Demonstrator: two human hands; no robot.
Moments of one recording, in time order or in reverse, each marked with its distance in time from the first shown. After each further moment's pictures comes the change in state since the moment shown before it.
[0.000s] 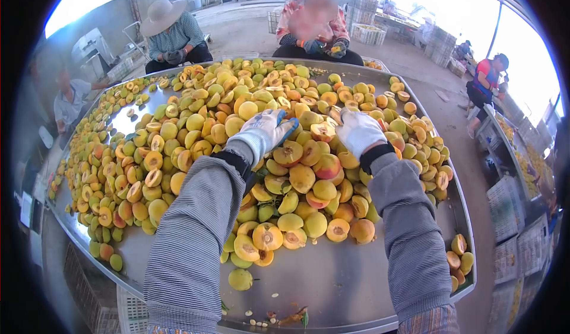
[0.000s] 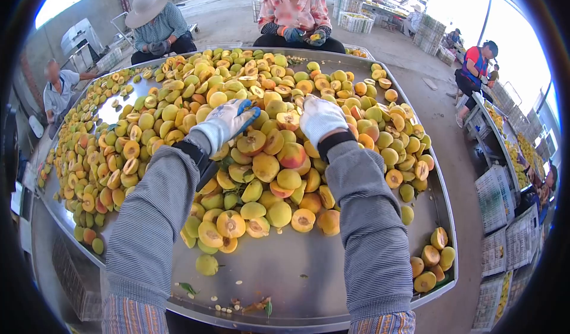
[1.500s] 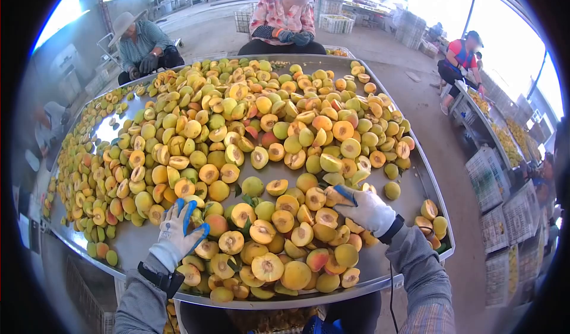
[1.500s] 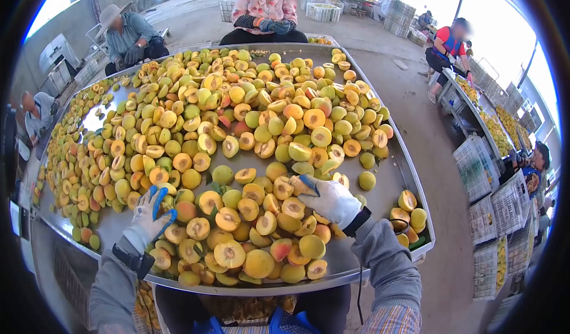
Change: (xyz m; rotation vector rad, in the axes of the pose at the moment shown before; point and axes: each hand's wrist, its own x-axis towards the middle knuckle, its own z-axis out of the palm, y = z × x) left_hand -0.293 -0.043 0.013 0.219 -0.032 -0.143; right_hand -0.237 0.028 -0.093 0.721 -0.525 0.351
